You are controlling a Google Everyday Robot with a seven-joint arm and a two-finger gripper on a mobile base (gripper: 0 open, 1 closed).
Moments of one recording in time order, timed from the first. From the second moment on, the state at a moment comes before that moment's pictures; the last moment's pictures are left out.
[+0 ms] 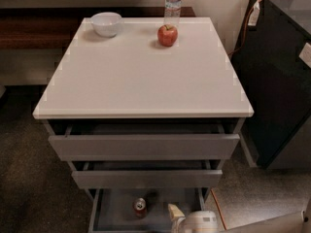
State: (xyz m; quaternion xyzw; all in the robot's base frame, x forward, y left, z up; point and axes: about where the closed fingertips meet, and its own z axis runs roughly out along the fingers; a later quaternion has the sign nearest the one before) arm 0.378 -0.077 0.269 -0.67 0.71 0.05 0.23
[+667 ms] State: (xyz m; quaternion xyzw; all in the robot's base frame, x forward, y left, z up) arm 0.398 -0.072 0.266 -0.63 0.73 0.07 0.26
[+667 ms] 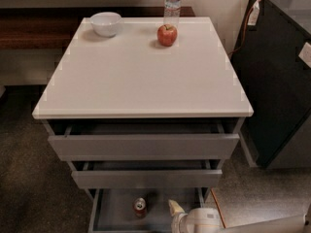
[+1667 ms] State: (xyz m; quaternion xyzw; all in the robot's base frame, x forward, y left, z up) arm 0.463 -0.044 0.261 -0.55 0.74 0.18 0.36
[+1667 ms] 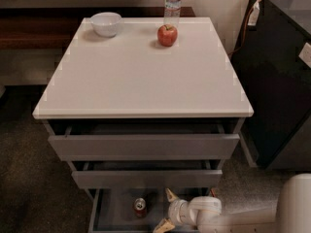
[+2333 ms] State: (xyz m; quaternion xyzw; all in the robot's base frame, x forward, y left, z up) arm 0.478 -0.014 0.248 -0.49 0.76 0.19 0.38
